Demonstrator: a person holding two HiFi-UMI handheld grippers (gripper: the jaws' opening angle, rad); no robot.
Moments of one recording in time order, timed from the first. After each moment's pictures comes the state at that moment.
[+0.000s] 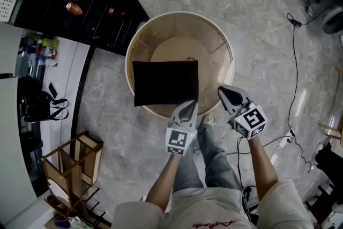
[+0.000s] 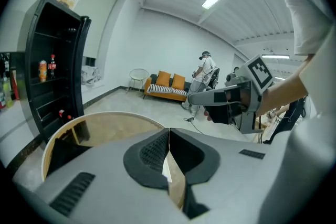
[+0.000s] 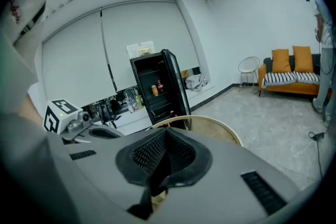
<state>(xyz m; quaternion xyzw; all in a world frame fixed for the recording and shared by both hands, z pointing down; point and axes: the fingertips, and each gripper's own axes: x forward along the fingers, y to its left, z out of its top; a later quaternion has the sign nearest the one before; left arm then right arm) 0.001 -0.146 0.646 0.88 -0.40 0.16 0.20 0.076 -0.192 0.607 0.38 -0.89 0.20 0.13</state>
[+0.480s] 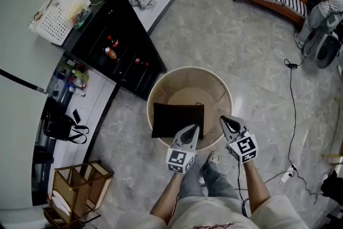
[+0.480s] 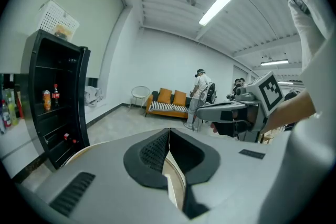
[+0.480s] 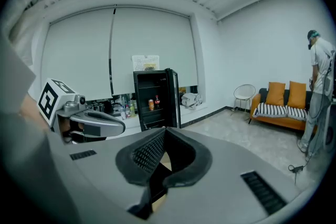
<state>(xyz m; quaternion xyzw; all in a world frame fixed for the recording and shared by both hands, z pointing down) -0.009 -0.152 0.496 0.88 -0.43 0.10 0.16 0.083 -0.178 0.471 0.42 -0.89 0.10 0.13</state>
